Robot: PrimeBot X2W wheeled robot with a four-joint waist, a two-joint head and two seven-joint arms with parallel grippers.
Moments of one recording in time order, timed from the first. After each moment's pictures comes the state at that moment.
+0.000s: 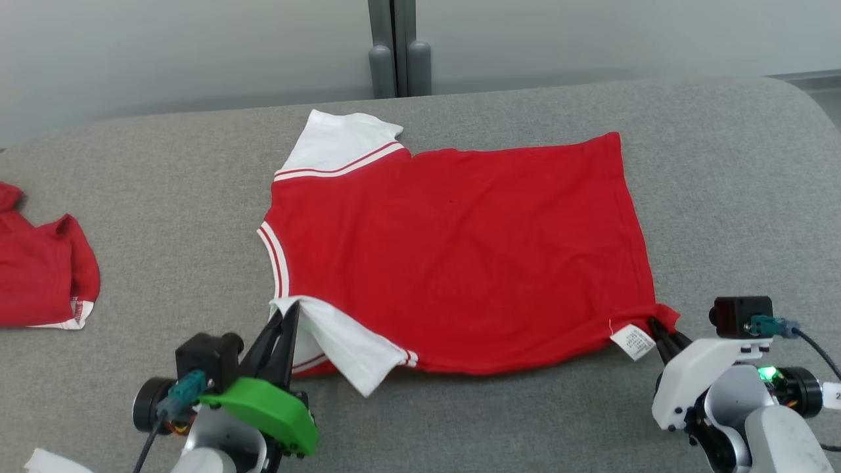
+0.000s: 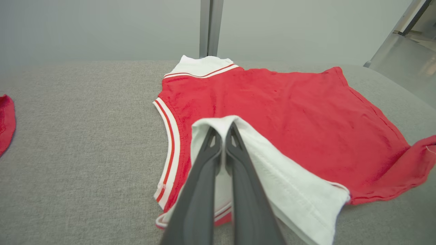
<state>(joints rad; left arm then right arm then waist) -0.06 0.19 -0.31 0.07 -0.39 -0.04 0.02 -0.11 -0.05 -0.09 0.20 0.23 0.13 0.32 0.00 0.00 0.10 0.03</state>
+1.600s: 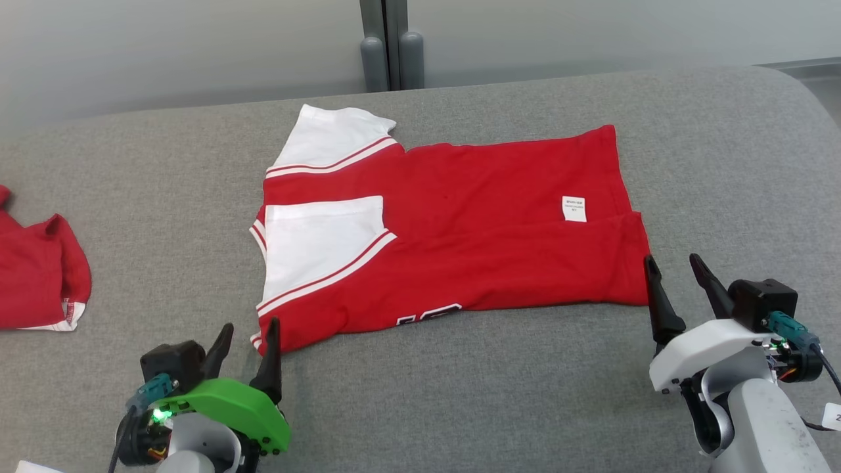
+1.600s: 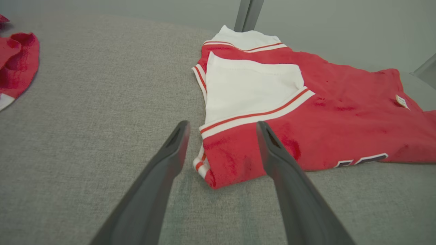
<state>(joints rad) -0.14 0.14 -0.21 0.33 -0.45 -0.04 -0.05 -0.26 -0.05 -0.09 0.40 0.18 0.13 -0.16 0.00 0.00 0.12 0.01</state>
